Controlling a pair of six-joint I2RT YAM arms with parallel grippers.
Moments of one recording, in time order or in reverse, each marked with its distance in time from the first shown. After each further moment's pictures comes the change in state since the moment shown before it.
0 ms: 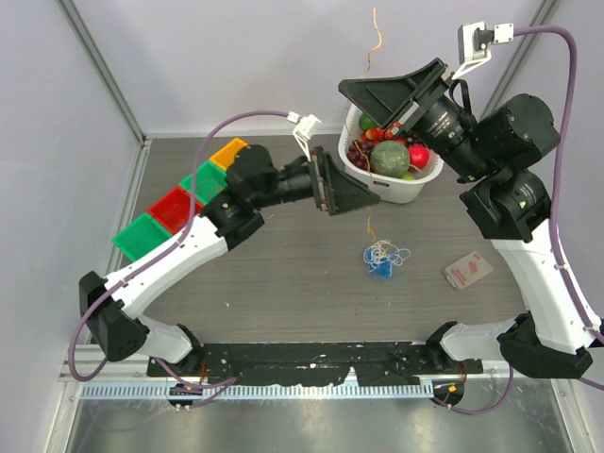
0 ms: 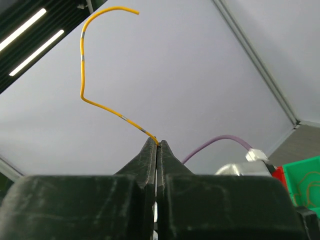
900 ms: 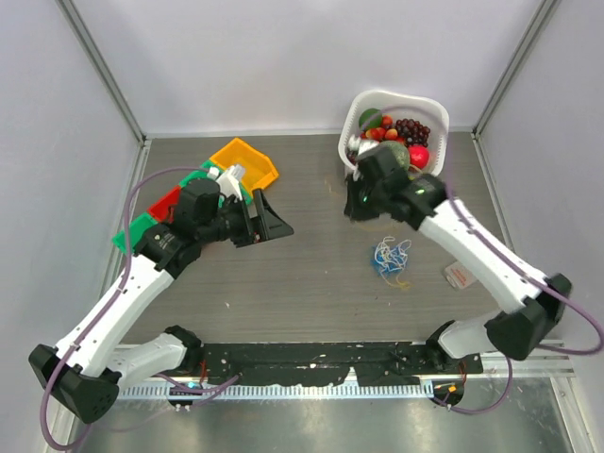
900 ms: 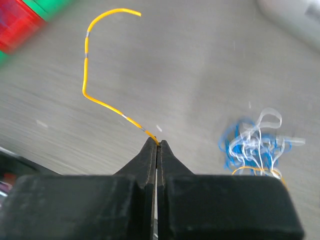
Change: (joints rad) left arm 0.254 -0.374 -0.300 -0.834 -0.248 0.117; right arm 0.007 0.142 -0.591 -0.629 0.314 -0.474
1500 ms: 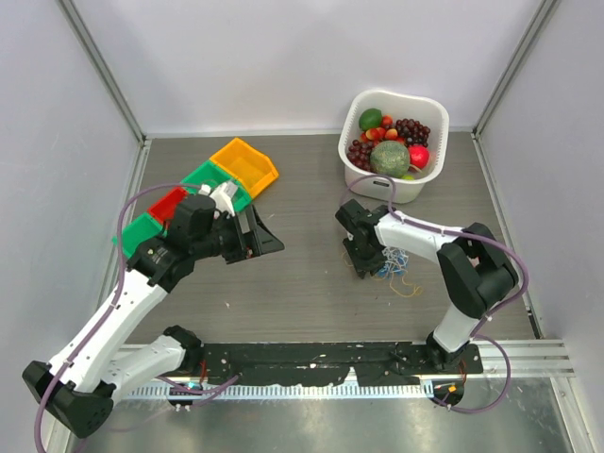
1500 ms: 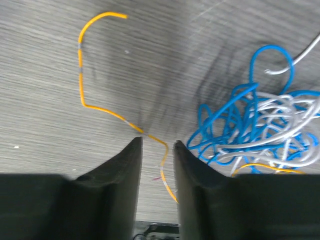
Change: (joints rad) left arm 0.000 -0.095 -0.089 -0.039 -0.027 -0.015; right arm -0.040 0.265 -0.317 0.103 0.021 -0.101
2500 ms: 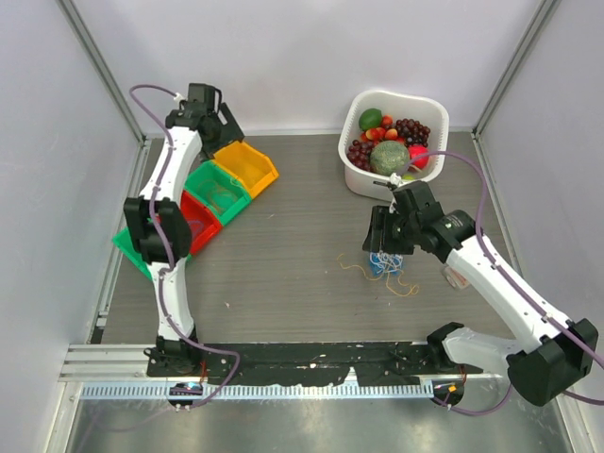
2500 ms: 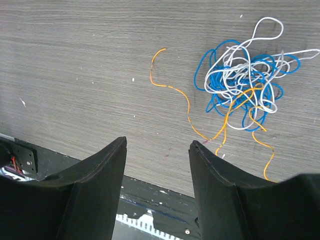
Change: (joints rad) left arm 0.419 1.261 1.204 -0.203 -0.425 0.163; right arm -0.147 -0.585 0.009 -0.071 -0.190 0.219
